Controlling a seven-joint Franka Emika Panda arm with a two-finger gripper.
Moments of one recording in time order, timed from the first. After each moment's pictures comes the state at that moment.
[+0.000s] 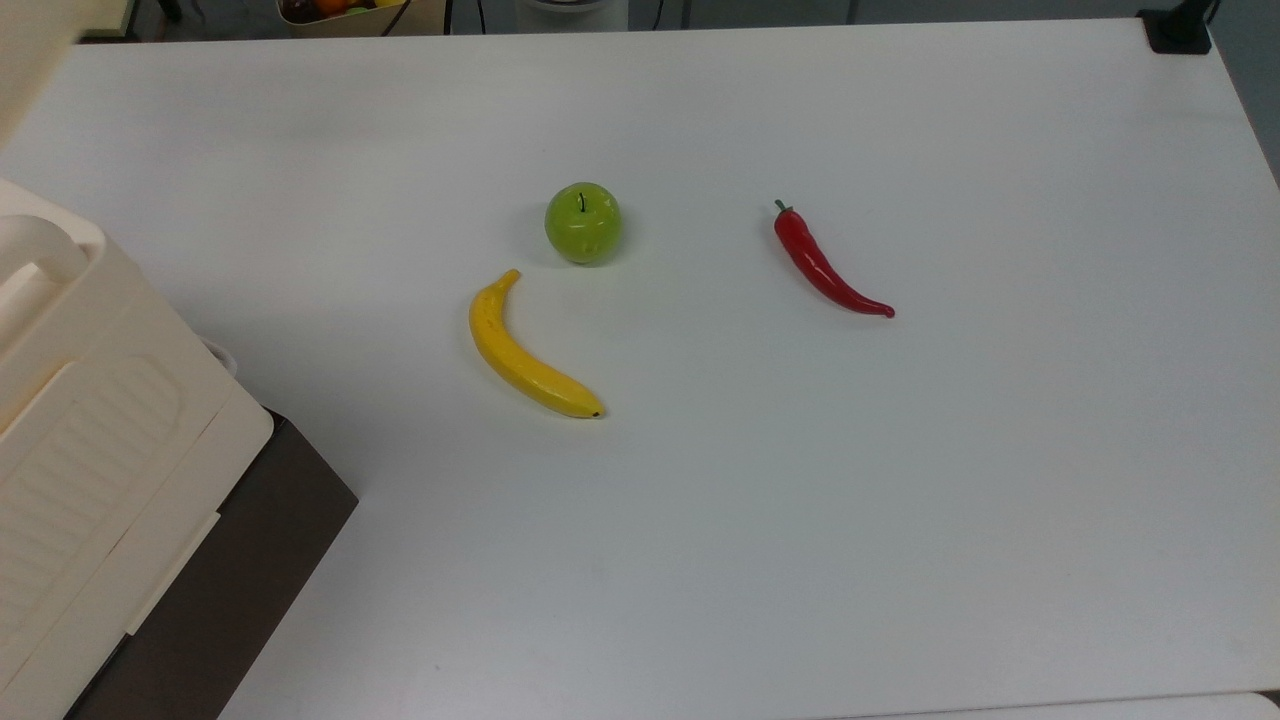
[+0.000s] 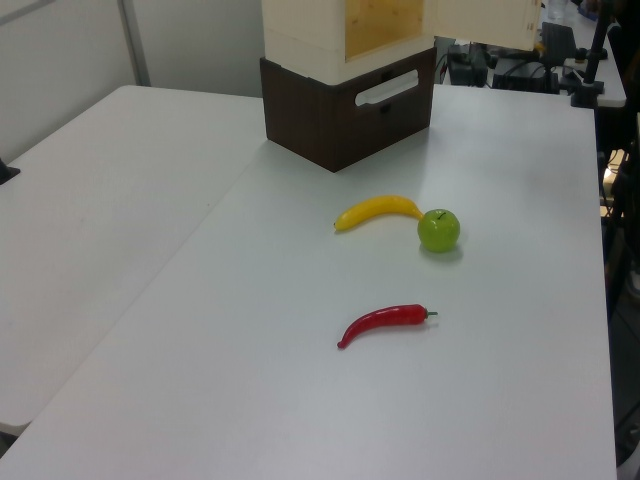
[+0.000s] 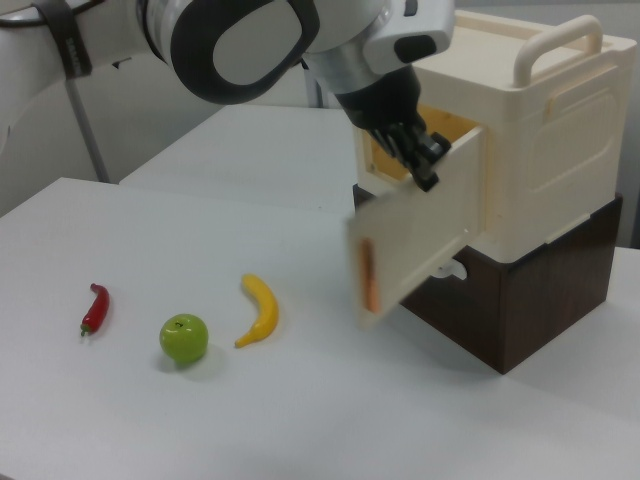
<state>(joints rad) -0.49 0.11 -0.10 -1.41 0.10 1.99 -0.11</state>
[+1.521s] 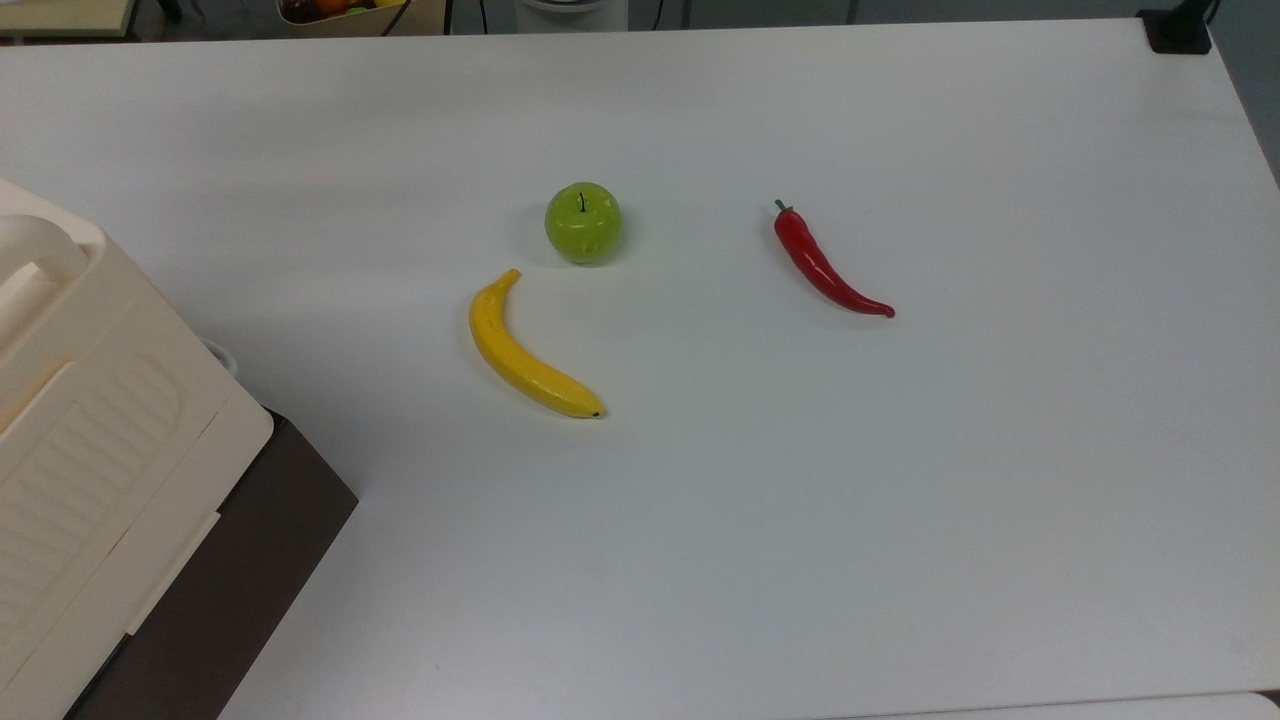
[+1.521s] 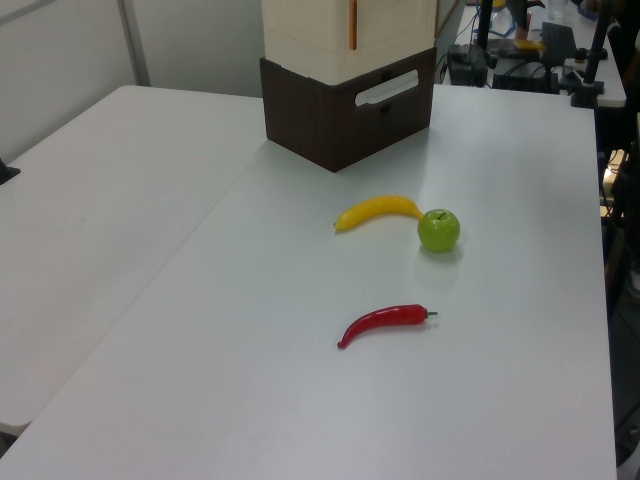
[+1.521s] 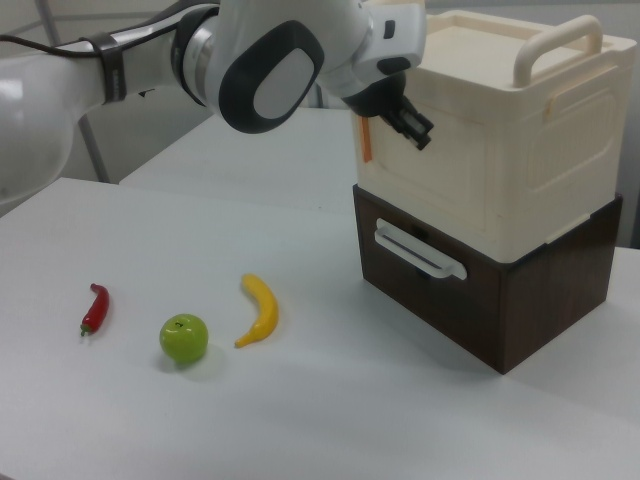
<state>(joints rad) -0.41 0.23 0.00 -1.42 0.12 2.33 0.11</state>
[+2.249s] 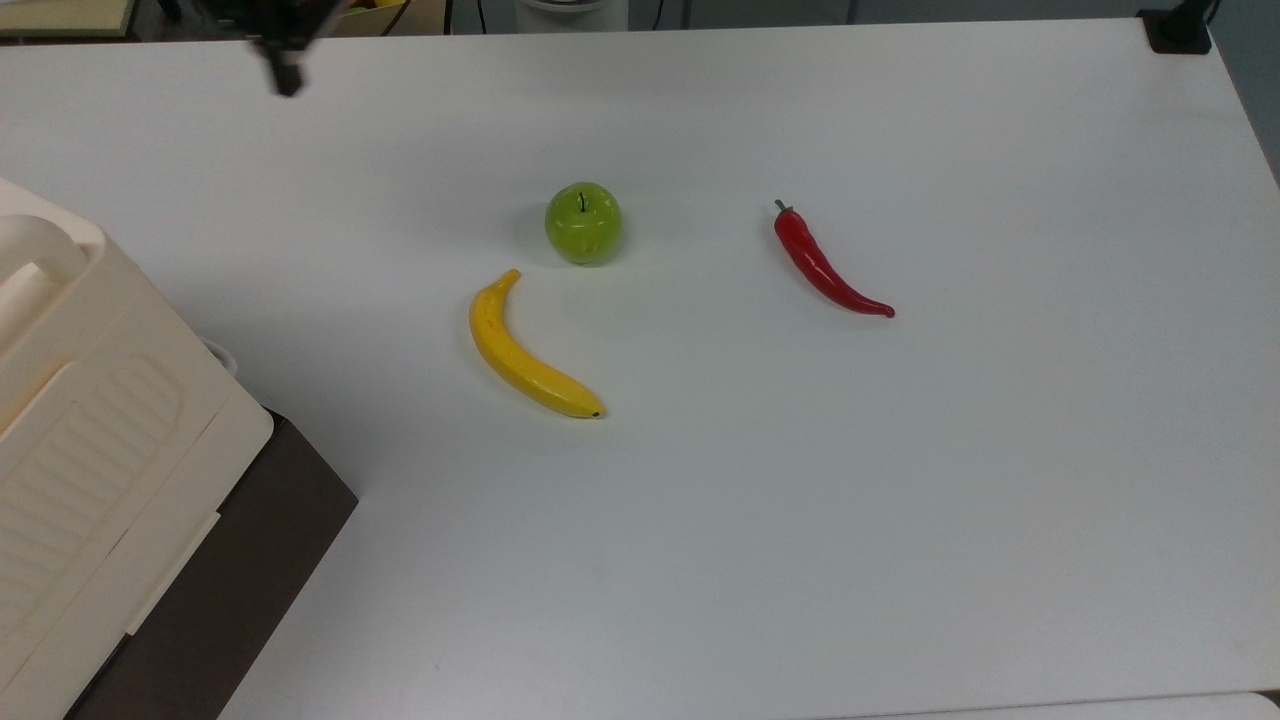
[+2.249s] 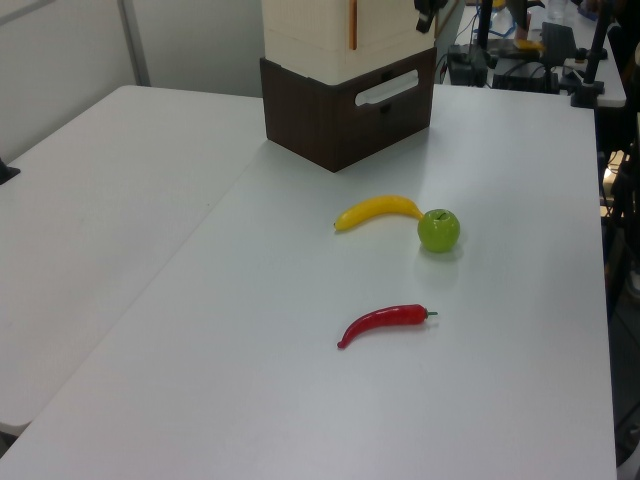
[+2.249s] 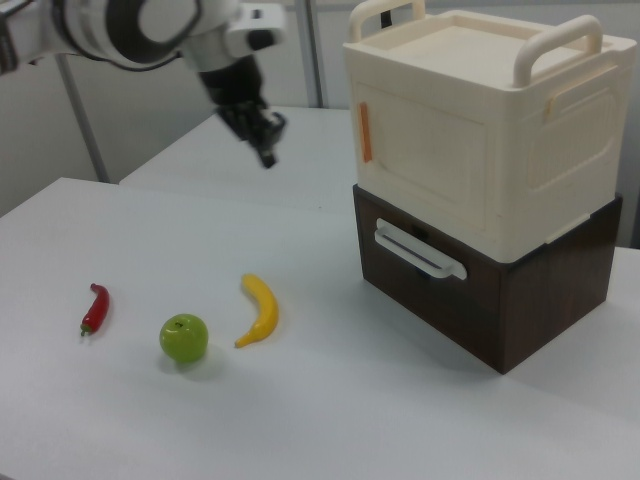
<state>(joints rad) -0.13 0.13 0.01 -1.43 -0.02 1.82 0.10</state>
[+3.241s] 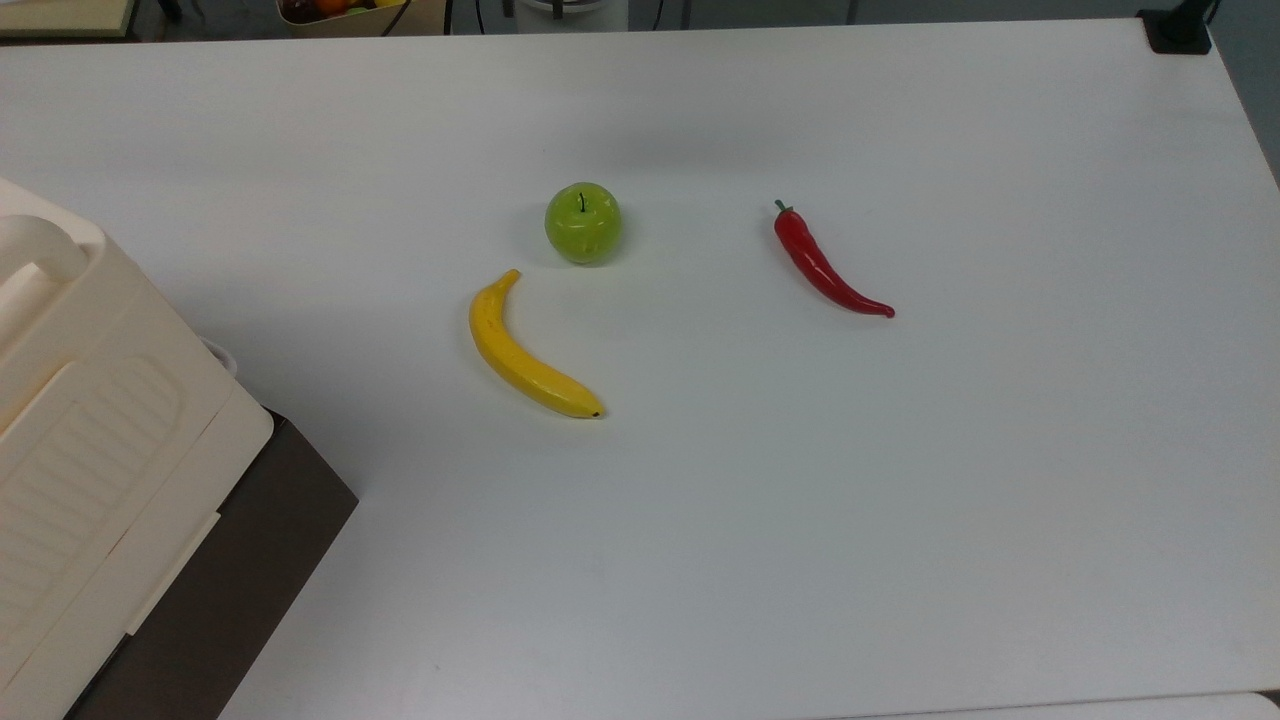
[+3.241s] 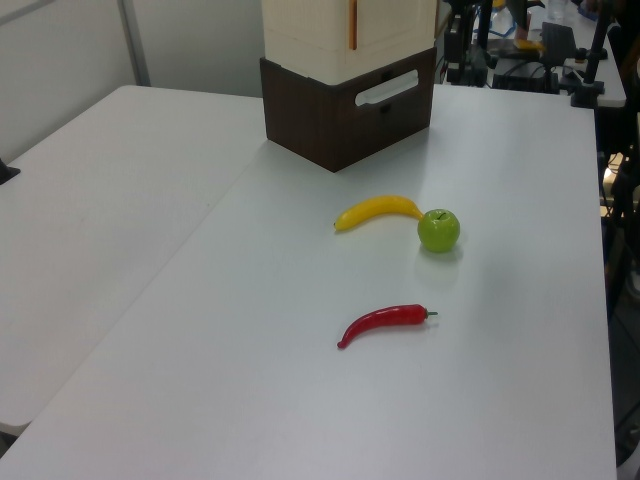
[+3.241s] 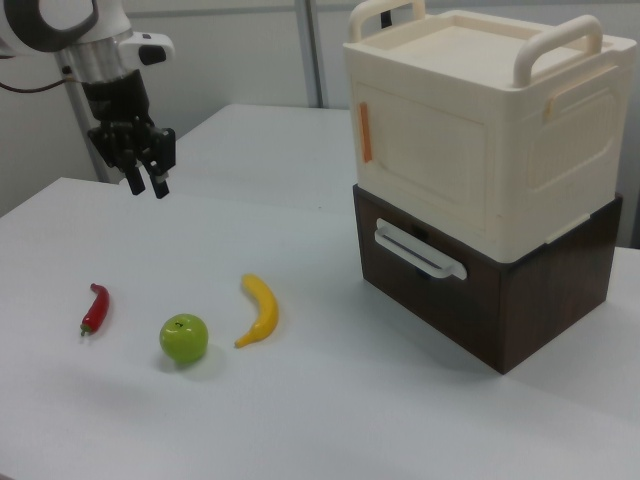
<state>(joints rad) 0.11 0.01 0.00 -1.55 -0.04 1.56 0.04</state>
